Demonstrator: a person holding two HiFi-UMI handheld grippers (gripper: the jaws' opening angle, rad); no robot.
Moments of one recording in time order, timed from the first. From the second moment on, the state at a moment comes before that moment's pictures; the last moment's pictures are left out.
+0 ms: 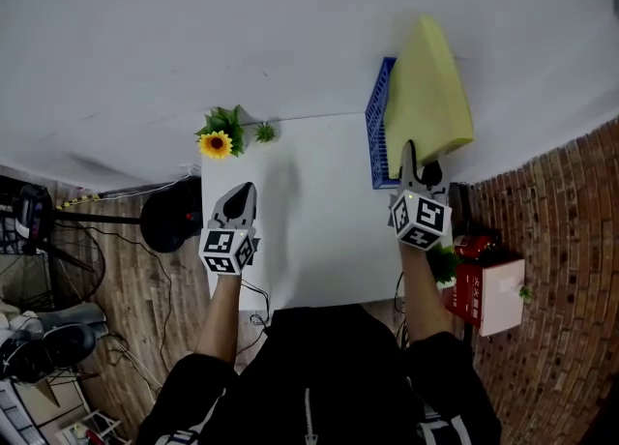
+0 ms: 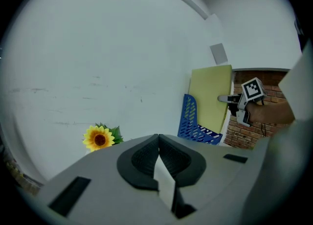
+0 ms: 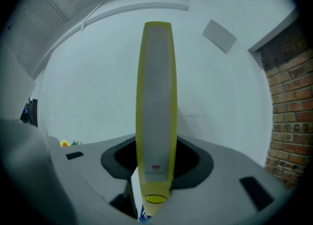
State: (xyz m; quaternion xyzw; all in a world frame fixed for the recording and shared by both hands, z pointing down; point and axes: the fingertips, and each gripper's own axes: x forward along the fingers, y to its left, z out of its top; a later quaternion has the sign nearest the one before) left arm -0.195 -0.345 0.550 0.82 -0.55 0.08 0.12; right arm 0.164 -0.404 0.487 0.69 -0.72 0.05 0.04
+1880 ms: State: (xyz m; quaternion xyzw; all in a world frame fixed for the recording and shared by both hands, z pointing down) left arm -0.195 -0.331 0.652 0.82 -0.52 0.14 0.19; right arm 0.156 -0.409 0.581 0.72 -0.70 0.05 0.03
